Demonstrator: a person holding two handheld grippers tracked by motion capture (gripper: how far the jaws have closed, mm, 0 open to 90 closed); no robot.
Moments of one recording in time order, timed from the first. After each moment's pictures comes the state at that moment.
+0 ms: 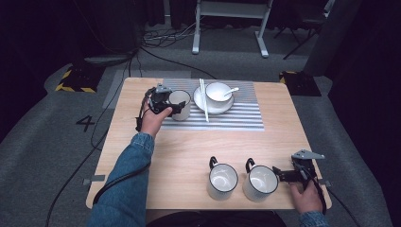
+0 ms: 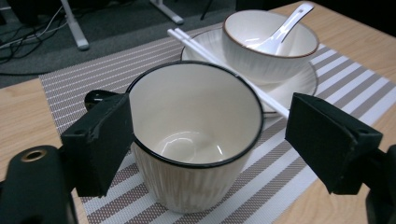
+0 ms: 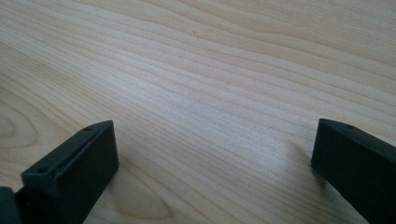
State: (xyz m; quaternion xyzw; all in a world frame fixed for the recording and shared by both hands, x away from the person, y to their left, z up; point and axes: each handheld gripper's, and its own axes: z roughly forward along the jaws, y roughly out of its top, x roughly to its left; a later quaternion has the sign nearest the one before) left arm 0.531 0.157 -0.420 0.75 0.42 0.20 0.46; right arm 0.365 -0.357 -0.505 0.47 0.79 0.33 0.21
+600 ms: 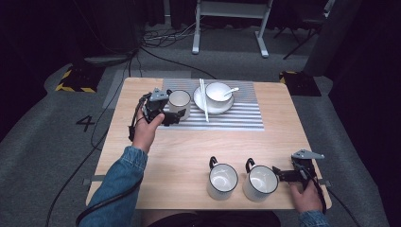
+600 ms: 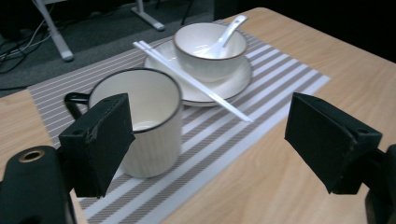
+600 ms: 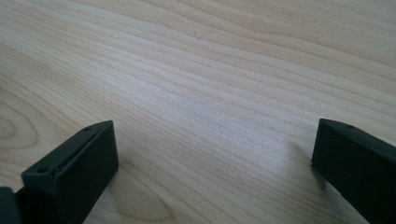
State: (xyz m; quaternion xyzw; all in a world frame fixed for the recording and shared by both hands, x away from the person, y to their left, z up) left arm 0.465 0.154 -0.380 0.77 0.38 0.19 0.46; right arm 0.366 -0.356 -0.505 0.47 0.79 0.33 0.21
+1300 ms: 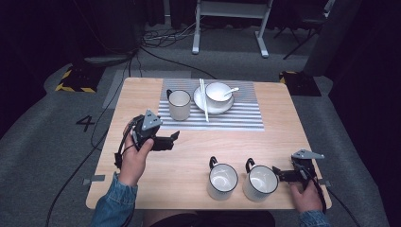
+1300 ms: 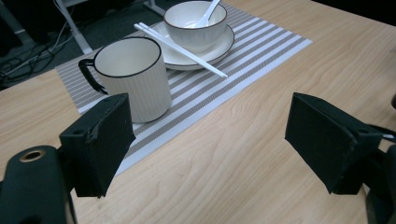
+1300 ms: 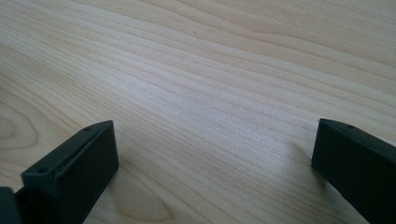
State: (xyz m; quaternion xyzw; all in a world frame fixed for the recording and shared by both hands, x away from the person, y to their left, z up) left arm 0.369 0.162 -0.368 0.79 0.38 0.24 0.42; right arm 0.366 -0.356 -0.505 0.47 0.79 0.33 0.21
